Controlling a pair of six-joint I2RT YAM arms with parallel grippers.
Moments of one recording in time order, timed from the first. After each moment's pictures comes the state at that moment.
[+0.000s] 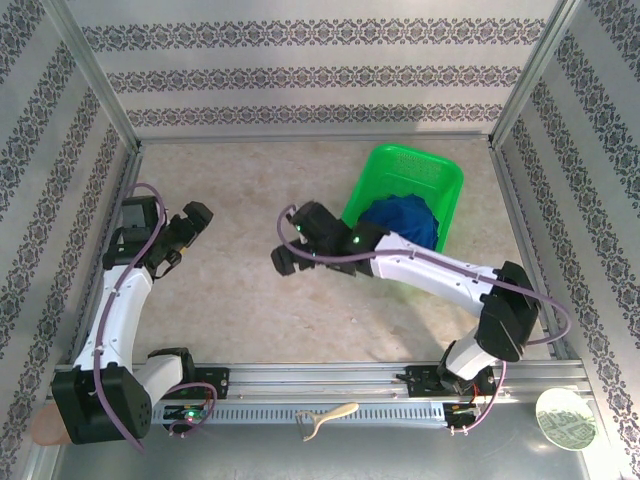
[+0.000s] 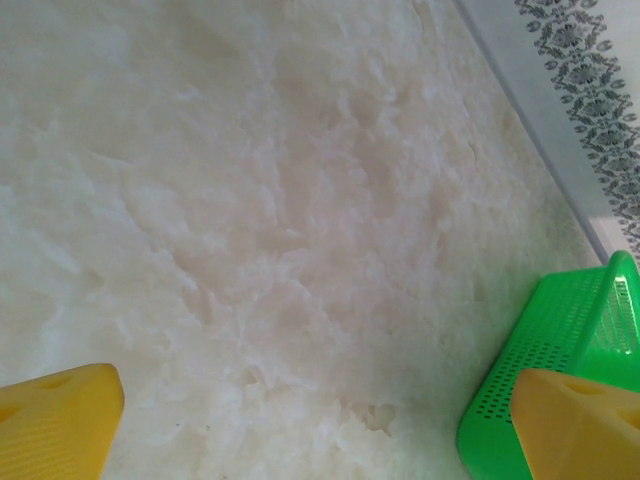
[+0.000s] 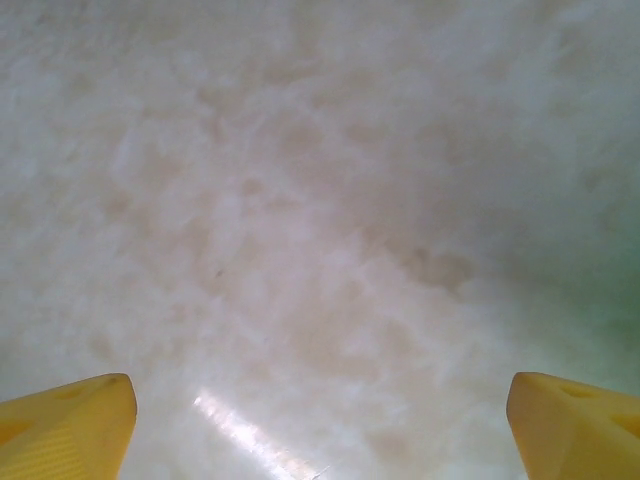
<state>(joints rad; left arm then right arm) 0.15 1.06 0.85 -0.57 0.32 -0.75 0.95 1.57 1.27 -0.59 0.06 0.47</state>
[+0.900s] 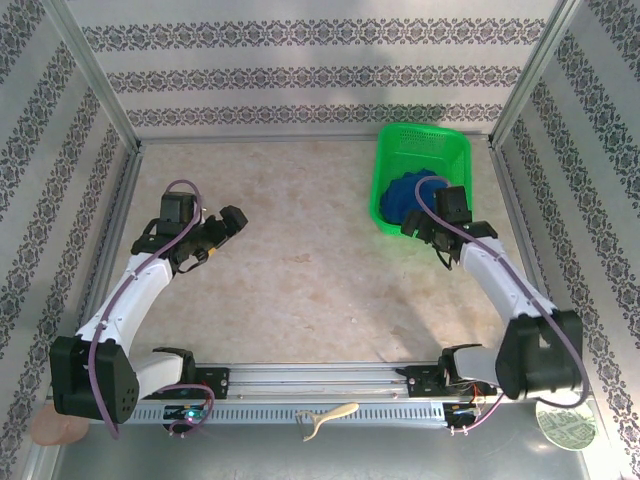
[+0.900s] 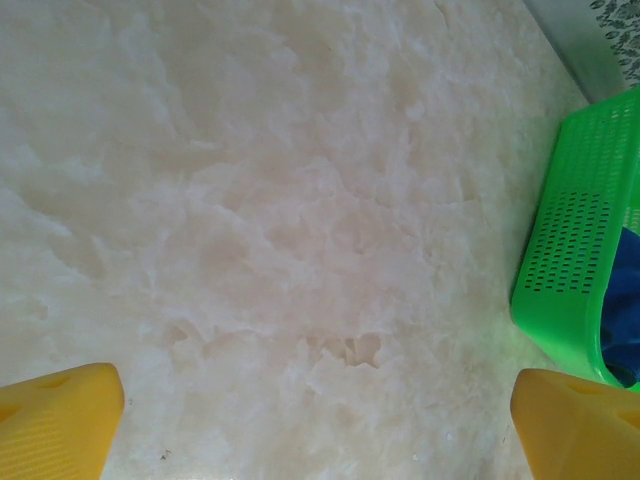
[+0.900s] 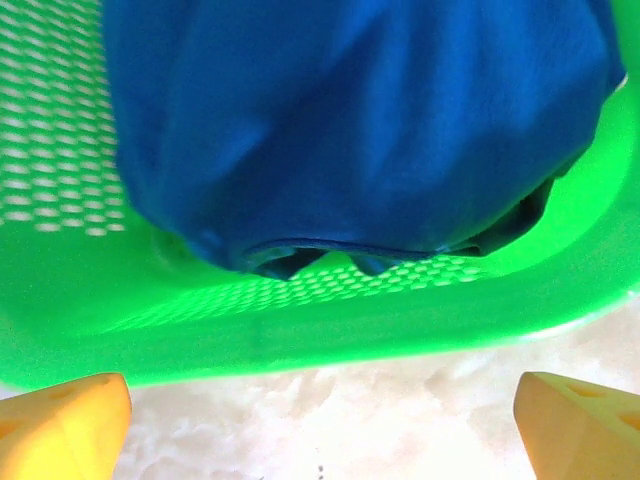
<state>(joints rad) -0.08 1.17 0.84 -0.49 0.32 -0.75 0.13 1.25 0.88 -0.57 0.07 0.50</state>
